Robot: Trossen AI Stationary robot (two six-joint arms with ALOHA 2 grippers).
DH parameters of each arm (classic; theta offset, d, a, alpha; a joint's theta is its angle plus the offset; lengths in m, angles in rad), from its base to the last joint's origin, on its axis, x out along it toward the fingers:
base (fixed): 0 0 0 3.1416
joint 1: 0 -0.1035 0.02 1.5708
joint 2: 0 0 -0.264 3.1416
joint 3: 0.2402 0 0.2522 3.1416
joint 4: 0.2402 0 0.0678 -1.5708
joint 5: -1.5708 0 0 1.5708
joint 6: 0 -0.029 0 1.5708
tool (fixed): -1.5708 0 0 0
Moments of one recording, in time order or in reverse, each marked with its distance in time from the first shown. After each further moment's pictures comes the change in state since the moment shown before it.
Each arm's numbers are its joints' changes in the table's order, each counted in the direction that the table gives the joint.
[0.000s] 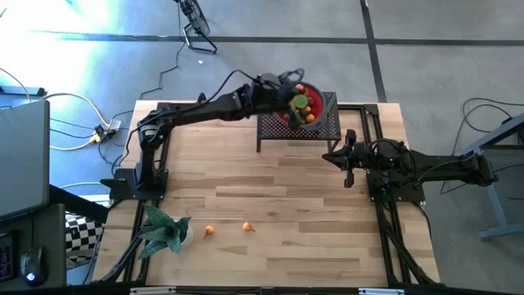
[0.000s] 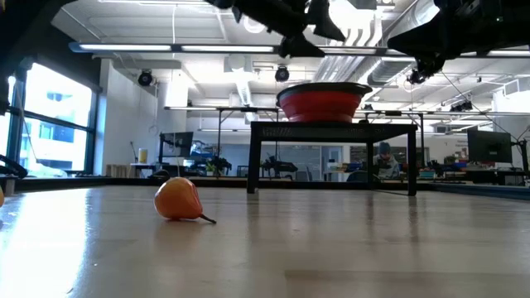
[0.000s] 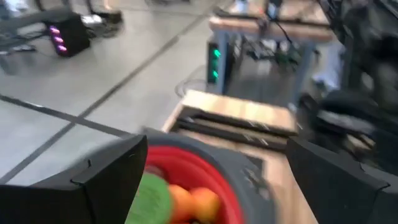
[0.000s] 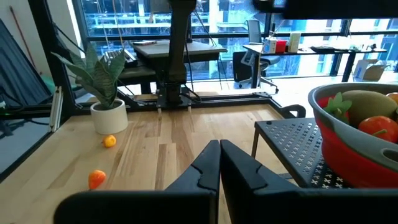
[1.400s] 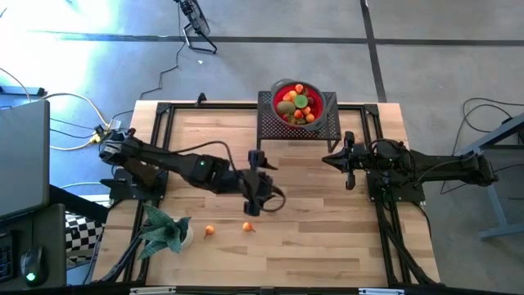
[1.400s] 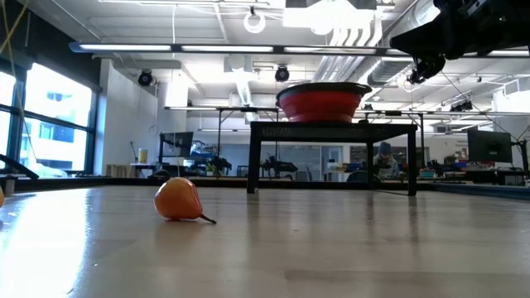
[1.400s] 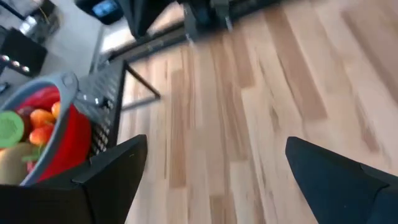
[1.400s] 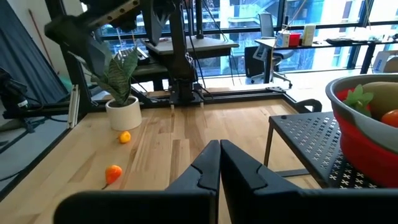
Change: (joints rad) left arm 0.592 -0.291 -0.259 0.464 -0.431 -0.183; right arm 0.000 0.000 0.000 0.015 -0.052 -0.034
